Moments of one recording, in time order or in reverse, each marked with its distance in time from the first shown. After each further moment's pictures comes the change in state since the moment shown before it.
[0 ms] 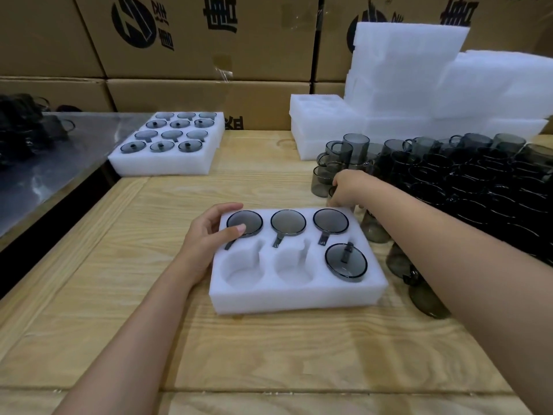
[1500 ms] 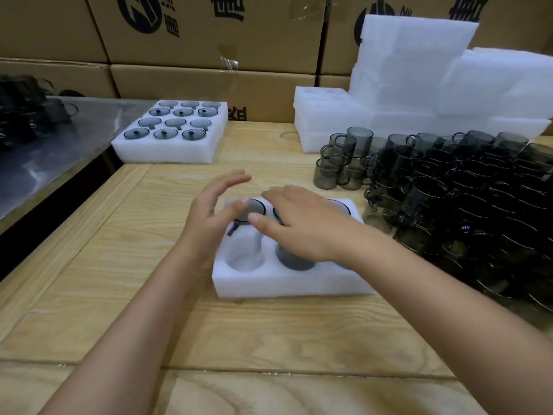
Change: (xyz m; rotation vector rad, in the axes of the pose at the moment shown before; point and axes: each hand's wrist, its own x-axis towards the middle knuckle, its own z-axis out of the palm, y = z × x) left_hand -0.015 0.035 0.016 0.359 0.044 0.316; right_hand -0.108 -0.058 0.032 0.089 0.159 -0.575
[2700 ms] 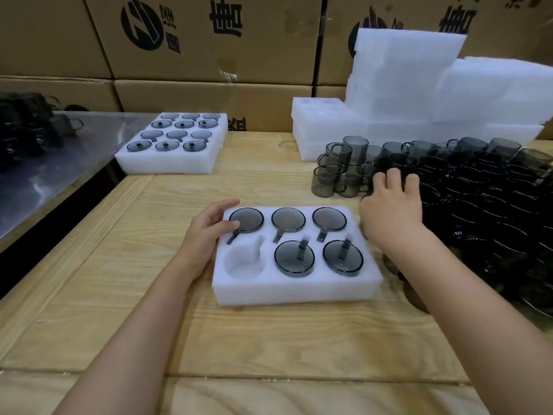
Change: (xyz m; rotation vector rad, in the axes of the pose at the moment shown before) left_hand 0.004 -0.048 -0.005 -0.324 -0.017 -0.313; right_hand -0.019 0.085 -0.012 -0.806 0.038 0.545
